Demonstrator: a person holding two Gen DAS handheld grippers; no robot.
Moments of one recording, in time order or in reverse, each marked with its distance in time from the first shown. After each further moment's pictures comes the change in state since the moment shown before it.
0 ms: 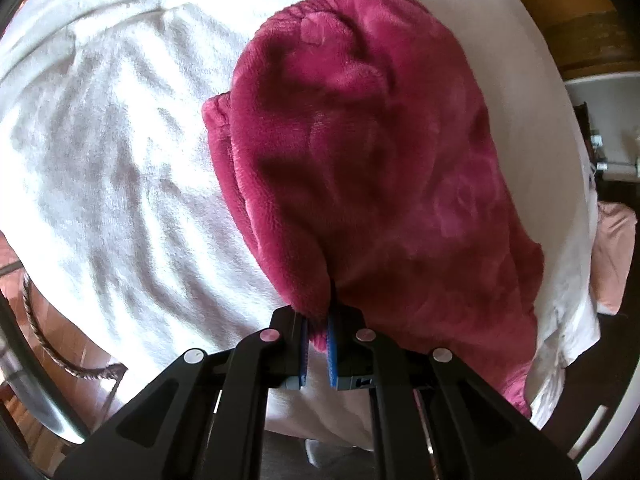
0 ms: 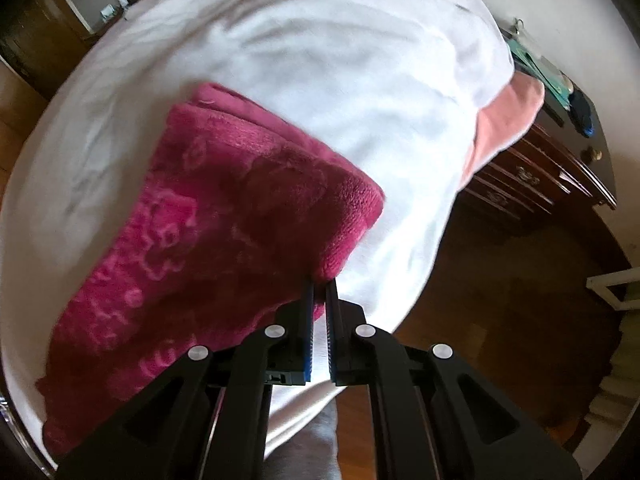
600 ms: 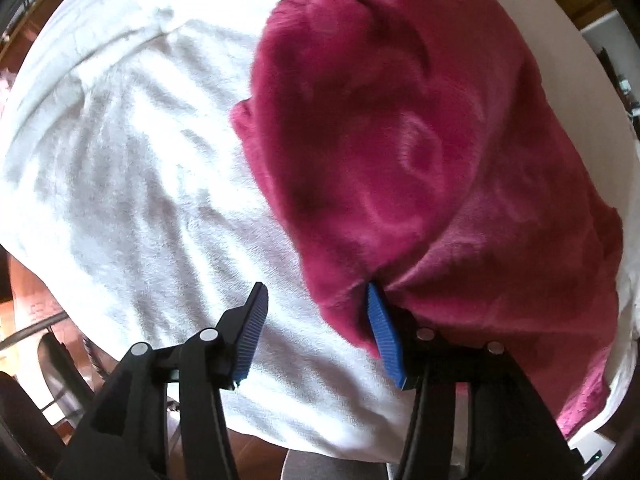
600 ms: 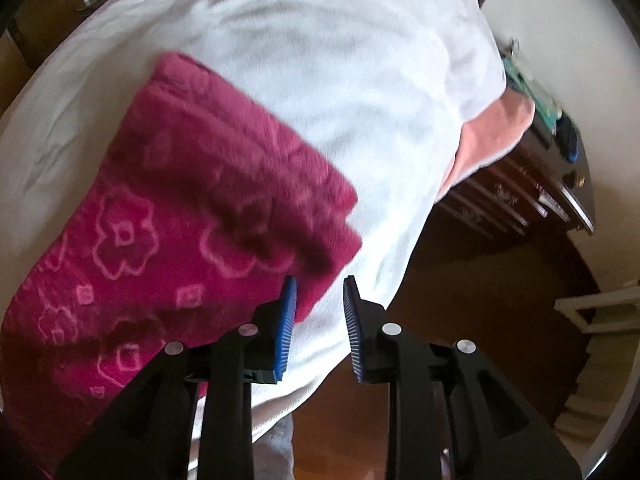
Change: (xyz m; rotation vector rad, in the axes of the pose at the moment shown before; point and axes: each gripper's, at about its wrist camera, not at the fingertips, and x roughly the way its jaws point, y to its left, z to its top) left arm 0.023 0.018 -0.020 0.145 -0.047 0.230; right arm 0.020 -0.004 0.006 -0.089 -0.034 -0.114
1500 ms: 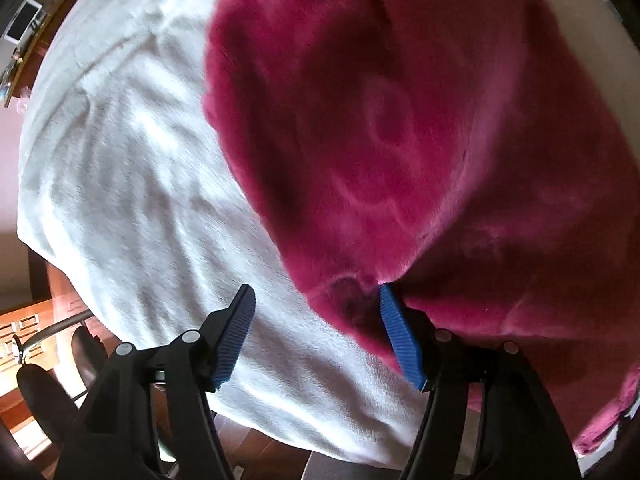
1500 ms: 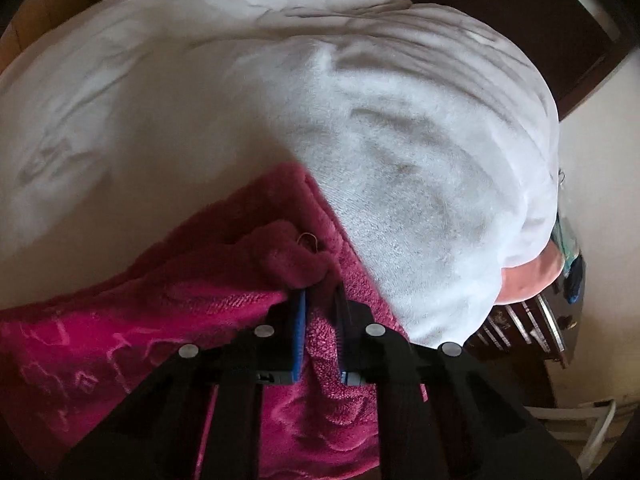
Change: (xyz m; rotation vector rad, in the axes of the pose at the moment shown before) left arm 0.011 -0.053 0.003 0.034 0.055 0.197; right arm 0.030 0.093 0.095 -0.333 -0.125 -0.071
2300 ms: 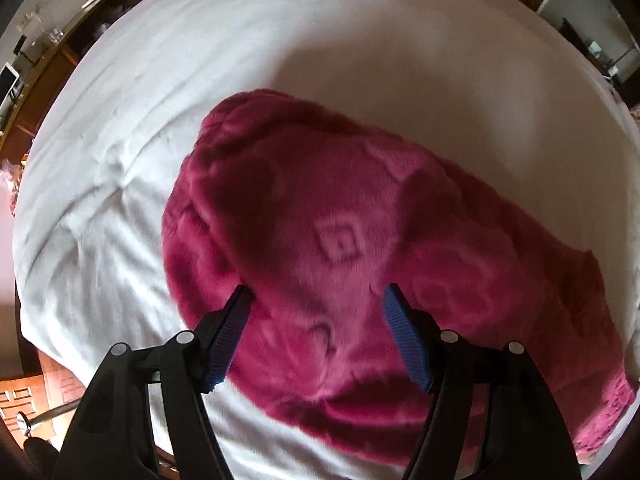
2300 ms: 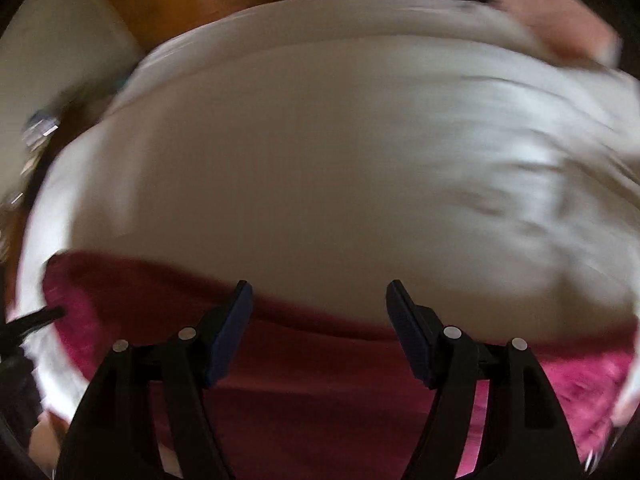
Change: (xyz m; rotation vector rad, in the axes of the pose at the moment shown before) left arm -0.072 -0.032 0.084 0.133 -0.264 -0.103; right arm -0.160 0.314 -0.037 -0.483 -0.082 0.670
